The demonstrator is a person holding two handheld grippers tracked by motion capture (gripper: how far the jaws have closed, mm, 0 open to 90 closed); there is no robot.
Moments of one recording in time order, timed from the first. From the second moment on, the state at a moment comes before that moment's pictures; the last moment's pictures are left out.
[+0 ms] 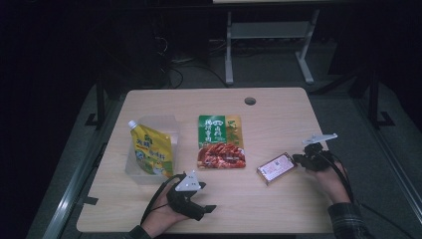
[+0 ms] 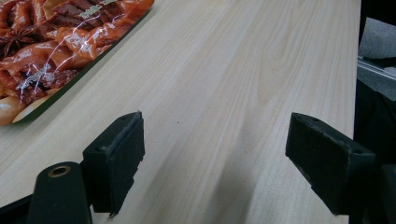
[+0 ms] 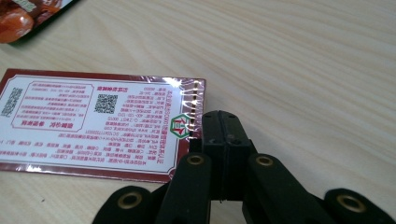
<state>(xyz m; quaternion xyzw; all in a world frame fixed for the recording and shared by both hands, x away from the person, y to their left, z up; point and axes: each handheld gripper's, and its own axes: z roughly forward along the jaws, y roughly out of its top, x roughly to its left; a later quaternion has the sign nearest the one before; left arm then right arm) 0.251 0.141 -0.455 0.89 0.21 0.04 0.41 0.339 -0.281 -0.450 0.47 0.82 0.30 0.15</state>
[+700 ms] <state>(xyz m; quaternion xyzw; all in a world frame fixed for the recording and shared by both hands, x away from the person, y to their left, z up) 0.250 0.138 -0.455 0.88 0.19 0.05 0.42 0.320 -0.226 -0.449 0.39 0.86 0.32 0.10</state>
